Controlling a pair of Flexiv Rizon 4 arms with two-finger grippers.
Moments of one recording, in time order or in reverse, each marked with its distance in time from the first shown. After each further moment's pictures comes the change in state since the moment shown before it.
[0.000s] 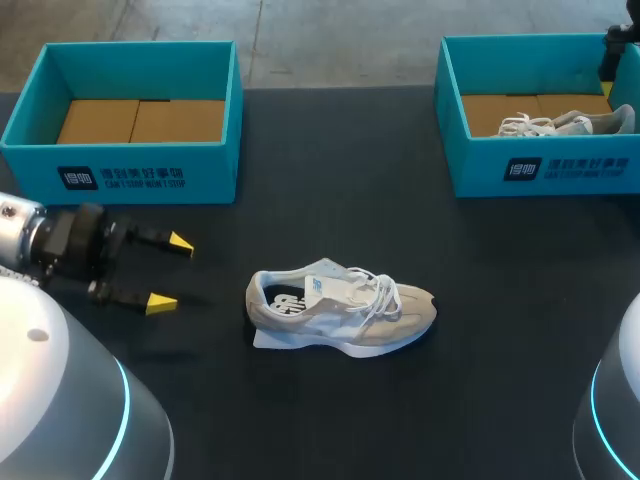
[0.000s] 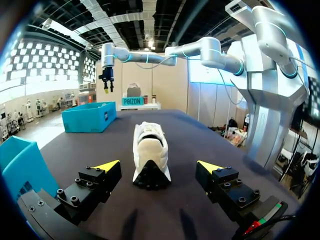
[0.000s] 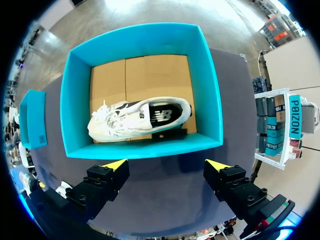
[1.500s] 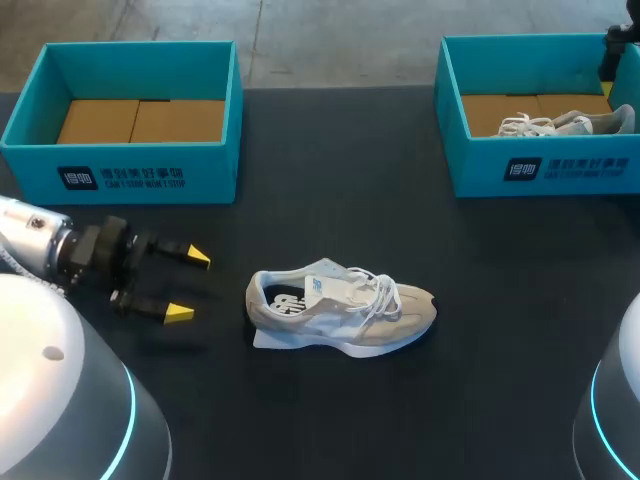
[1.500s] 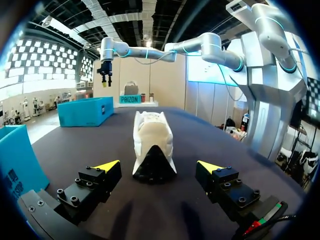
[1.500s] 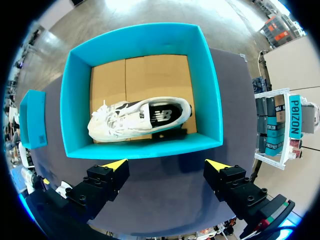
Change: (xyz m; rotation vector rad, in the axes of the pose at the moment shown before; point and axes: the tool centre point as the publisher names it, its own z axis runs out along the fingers) left arm -0.012 0.036 0.025 -0.001 0.027 -0.016; right arm 0.000 0.000 0.000 0.000 0.000 0.000
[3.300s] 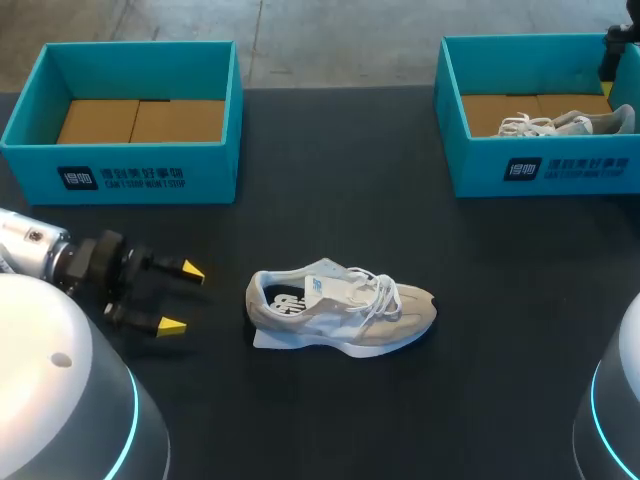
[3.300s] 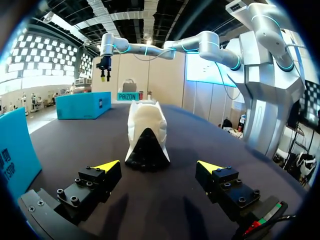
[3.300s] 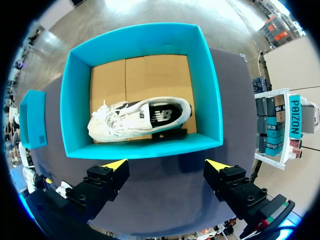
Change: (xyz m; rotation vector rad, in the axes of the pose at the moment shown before) left arm 0.011 0.024 -0.004 -0.004 0.031 -0.019; right arm 0.000 0.000 0.000 0.000 0.000 0.000
